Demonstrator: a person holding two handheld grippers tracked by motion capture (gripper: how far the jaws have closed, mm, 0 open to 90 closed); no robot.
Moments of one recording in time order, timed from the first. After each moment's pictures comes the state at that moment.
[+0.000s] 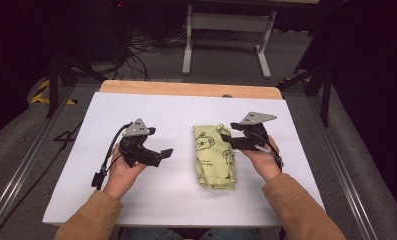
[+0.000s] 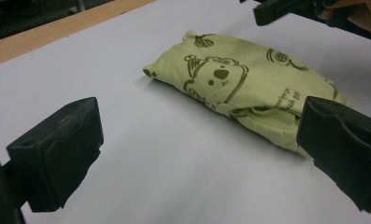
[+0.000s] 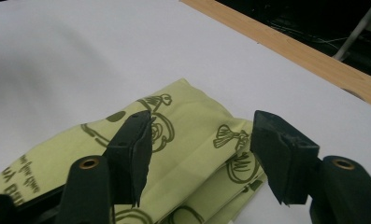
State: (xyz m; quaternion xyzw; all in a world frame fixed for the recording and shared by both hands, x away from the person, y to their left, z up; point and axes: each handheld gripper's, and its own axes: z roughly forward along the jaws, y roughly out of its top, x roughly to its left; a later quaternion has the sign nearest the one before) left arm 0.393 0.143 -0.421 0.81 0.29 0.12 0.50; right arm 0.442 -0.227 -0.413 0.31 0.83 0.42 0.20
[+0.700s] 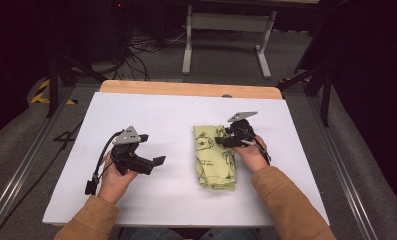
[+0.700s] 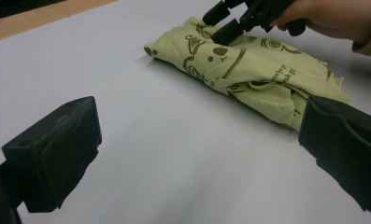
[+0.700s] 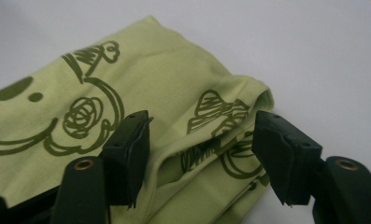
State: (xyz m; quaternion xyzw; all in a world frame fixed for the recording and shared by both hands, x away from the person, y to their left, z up) left arm 0.385 0.161 -0.431 0.81 0.30 0.10 0.50; right arm 0.486 -0.213 -0.464 0.37 0.85 0.35 0.14
